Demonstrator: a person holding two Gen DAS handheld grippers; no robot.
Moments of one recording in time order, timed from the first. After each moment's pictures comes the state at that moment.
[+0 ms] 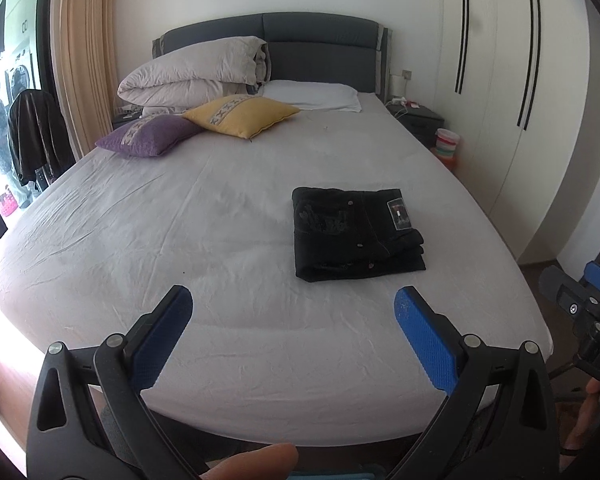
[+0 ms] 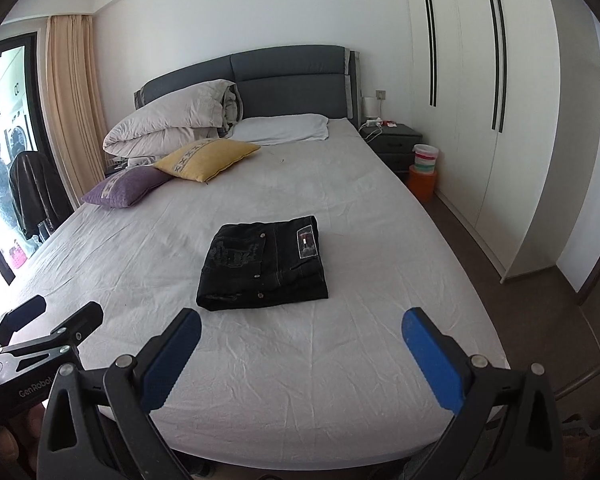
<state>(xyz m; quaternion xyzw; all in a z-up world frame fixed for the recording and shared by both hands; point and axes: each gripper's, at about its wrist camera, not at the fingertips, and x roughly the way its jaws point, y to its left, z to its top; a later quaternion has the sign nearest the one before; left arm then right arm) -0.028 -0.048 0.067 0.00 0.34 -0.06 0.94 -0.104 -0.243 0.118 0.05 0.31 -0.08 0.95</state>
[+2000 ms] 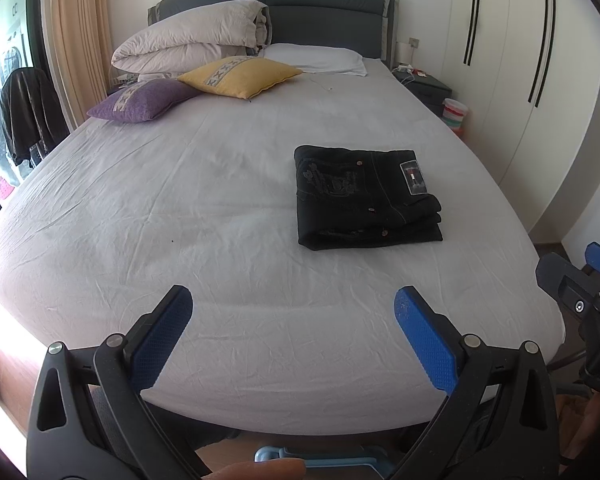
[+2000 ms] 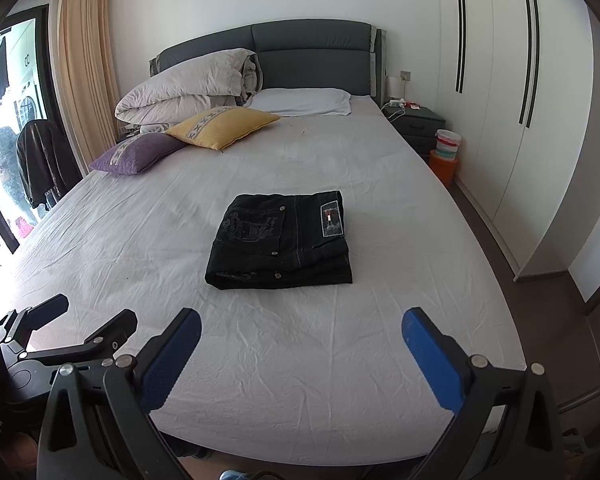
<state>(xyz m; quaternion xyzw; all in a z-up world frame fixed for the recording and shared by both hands) 0.018 -0.050 0.011 0.00 0.40 -0.05 0.92 -0.065 -0.223 0.093 0.03 0.35 -0.04 0.93</state>
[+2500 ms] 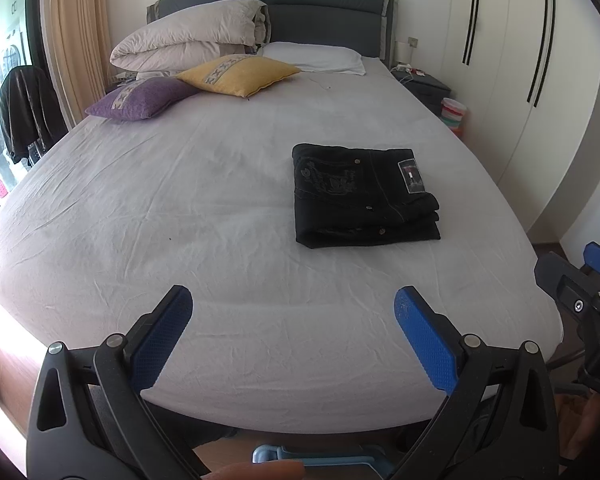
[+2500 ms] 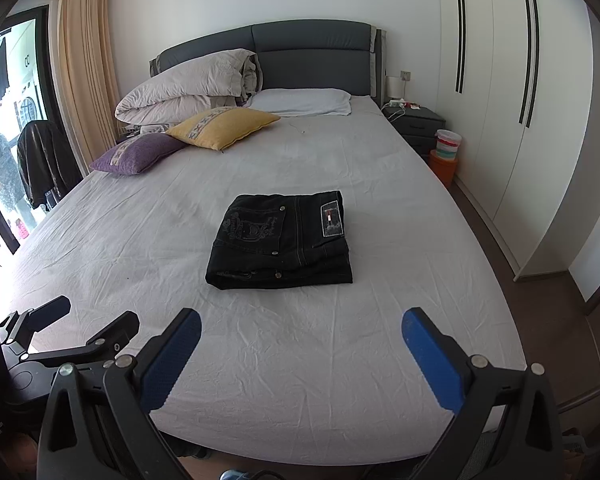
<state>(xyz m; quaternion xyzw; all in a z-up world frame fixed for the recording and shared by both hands) 0.017 -0.053 0.007 0.00 0.40 -0.06 0.91 -0.066 -0.221 0.091 0.03 0.35 -0.04 0.93</state>
